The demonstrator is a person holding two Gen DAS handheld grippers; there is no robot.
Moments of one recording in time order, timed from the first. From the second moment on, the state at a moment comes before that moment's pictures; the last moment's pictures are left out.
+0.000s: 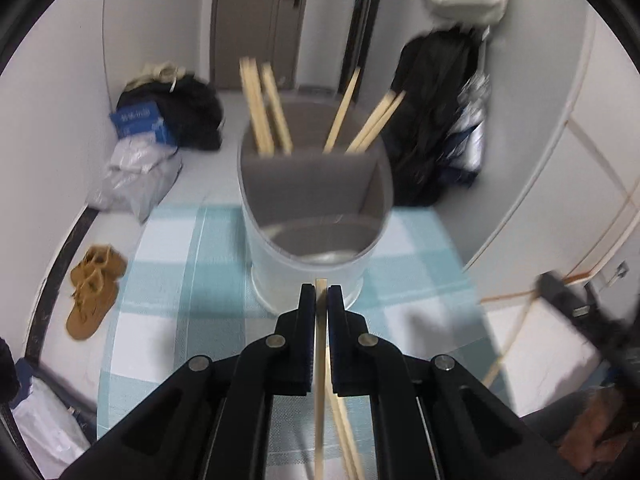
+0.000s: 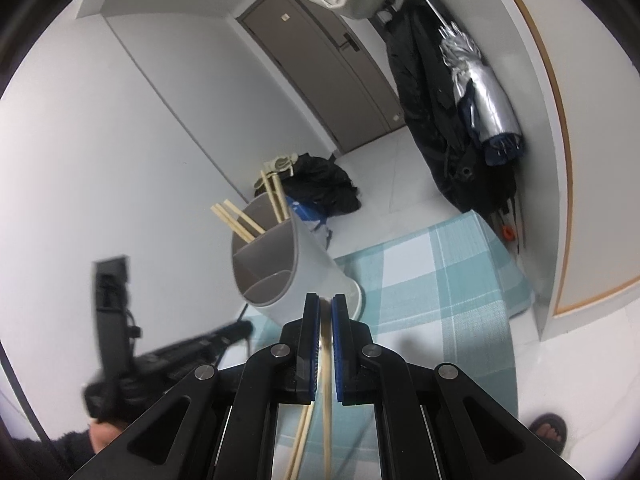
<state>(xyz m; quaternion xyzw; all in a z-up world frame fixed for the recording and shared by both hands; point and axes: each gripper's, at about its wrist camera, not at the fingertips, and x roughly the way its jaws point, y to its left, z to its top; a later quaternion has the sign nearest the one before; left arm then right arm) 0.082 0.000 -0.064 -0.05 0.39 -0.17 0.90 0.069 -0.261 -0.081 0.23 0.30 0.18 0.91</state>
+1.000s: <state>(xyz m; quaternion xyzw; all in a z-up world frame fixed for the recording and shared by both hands) 0.059 0.021 -0.016 -0.07 0.37 -0.20 0.90 0.023 -0.193 -0.023 0.15 0.24 0.17 0.94</state>
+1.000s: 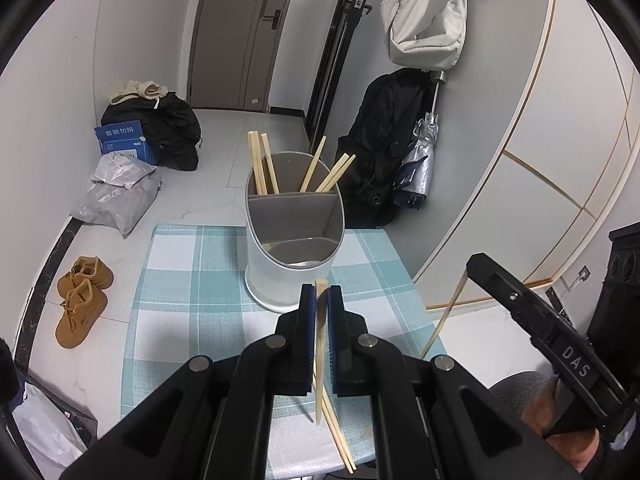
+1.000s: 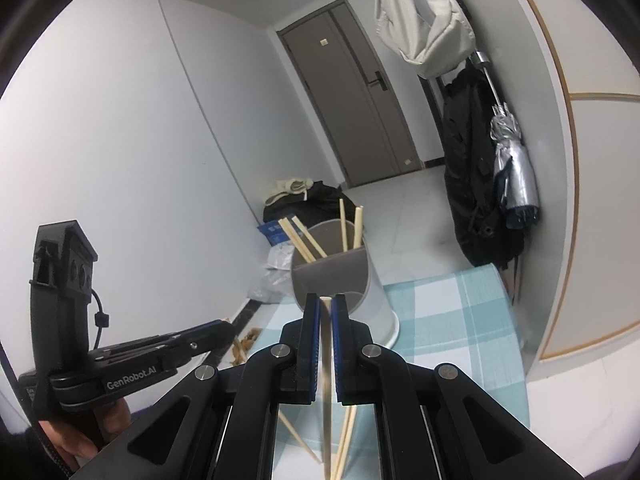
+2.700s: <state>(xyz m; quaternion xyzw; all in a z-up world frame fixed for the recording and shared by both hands) 0.208 0.034 0.061 -0.12 0.30 -0.17 0.93 0.203 -0.175 0.089 0.13 0.14 0.20 0.96</state>
